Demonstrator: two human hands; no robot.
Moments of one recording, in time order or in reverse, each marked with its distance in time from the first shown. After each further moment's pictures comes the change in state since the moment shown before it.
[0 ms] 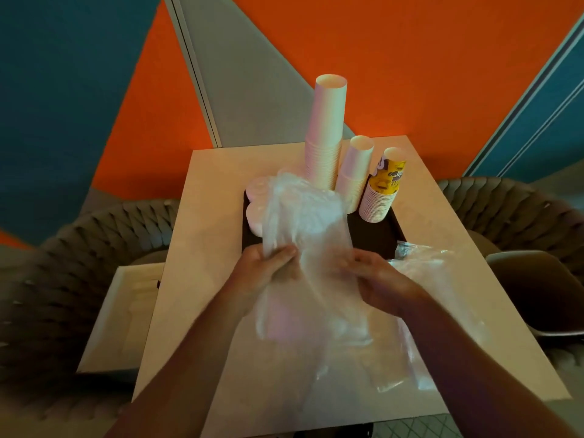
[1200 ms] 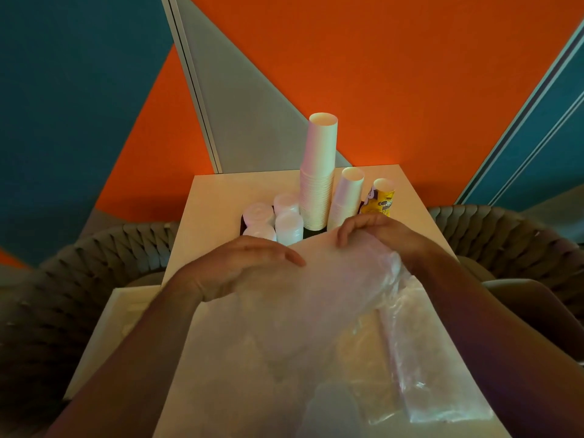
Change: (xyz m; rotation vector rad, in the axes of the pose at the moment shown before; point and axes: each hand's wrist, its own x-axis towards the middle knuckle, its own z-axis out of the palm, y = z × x) left_hand -0.019 0.106 -0.013 0.205 -0.489 -0.057; right_hand -0.009 -0.129 0.011 -0.420 -0.102 -0.174
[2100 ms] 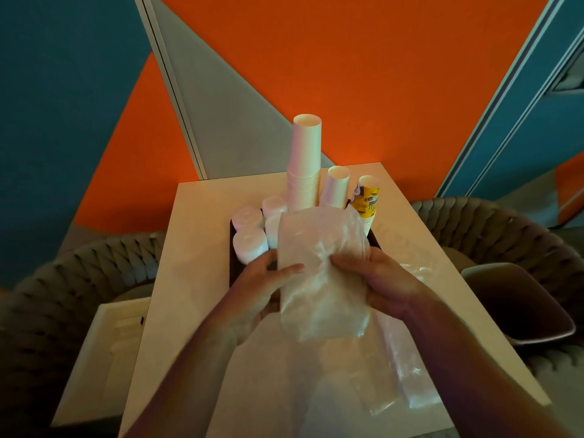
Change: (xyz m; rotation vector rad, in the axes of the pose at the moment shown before) left_hand 0.004 -0.030 0.052 -0.228 0.327 0.005; right_hand -0.037 0.045 0.045 0.468 0.245 0.073
